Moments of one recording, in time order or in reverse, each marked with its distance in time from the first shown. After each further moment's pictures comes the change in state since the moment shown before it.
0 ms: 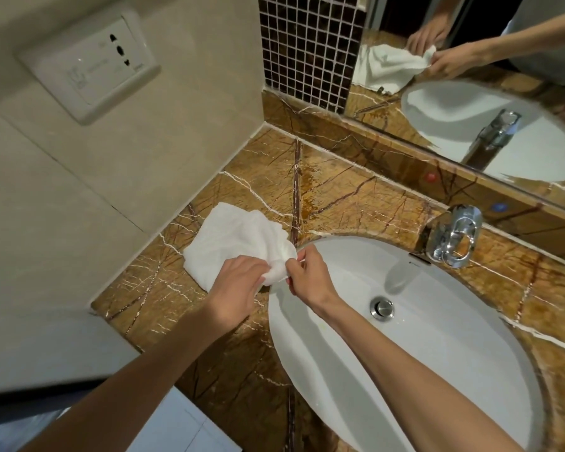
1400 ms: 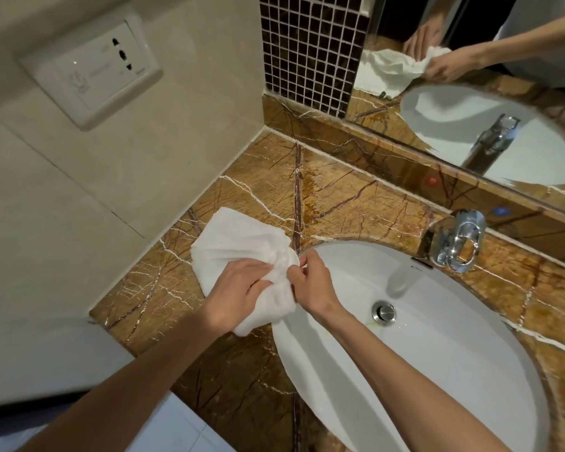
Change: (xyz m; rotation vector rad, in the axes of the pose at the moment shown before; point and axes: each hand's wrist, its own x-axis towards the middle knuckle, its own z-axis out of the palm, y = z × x) left_hand 0.004 -0.008 -0.005 -0.184 0.056 -0.016; right_hand -0.005 -0.009 0.002 -0.054 0.026 -0.002
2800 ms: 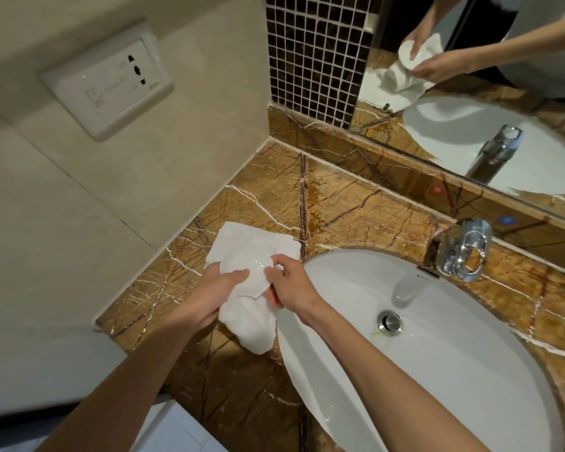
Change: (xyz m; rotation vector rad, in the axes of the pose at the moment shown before) left_hand 0.009 -0.016 -0.031 -0.992 -0.031 -0.835; right_hand 0.005 -0.039 0.026 0.189 -0.265 0.071
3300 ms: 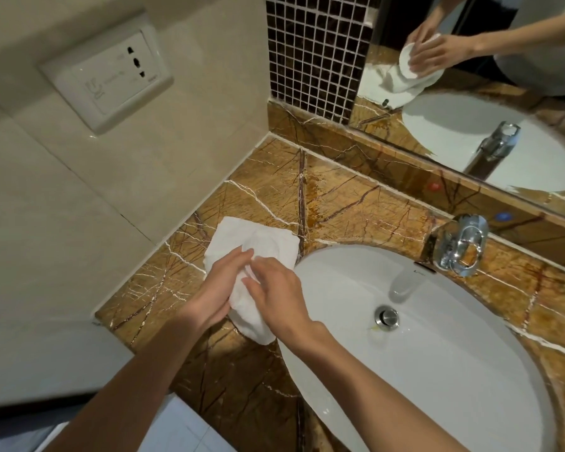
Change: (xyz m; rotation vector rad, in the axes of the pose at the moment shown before) left_hand 0.002 -0.005 0.014 -0.187 -0.108 0.027; right_hand -0.028 0.008 0.024 -0.577 0.199 -0.482
